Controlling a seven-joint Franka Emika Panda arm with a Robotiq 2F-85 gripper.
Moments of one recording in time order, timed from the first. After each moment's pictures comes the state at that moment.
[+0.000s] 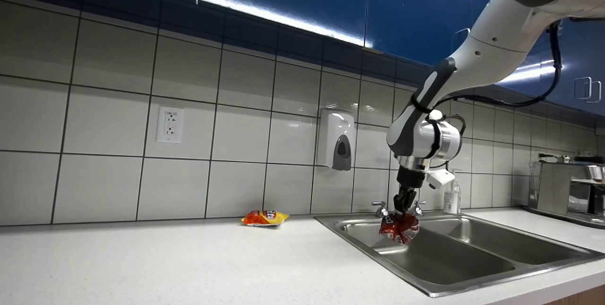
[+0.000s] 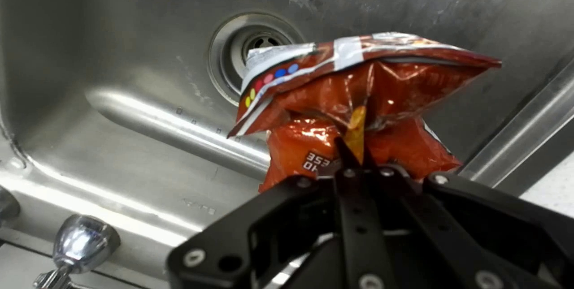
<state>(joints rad) -0.24 0.39 -0.02 -2.05 0.12 2.70 -0.85</state>
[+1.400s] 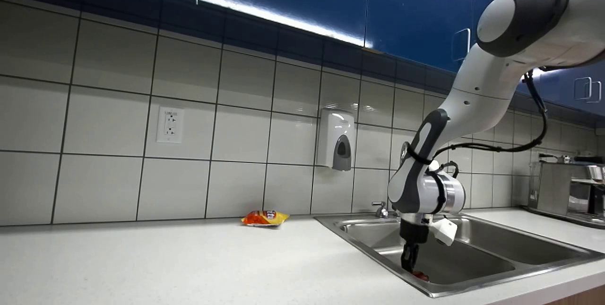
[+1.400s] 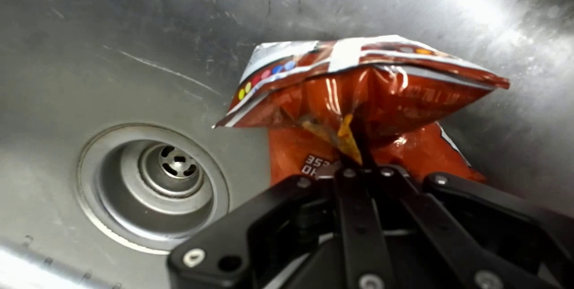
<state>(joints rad) -0.27 0.64 0.02 -2.07 0.02 2.82 -0.91</state>
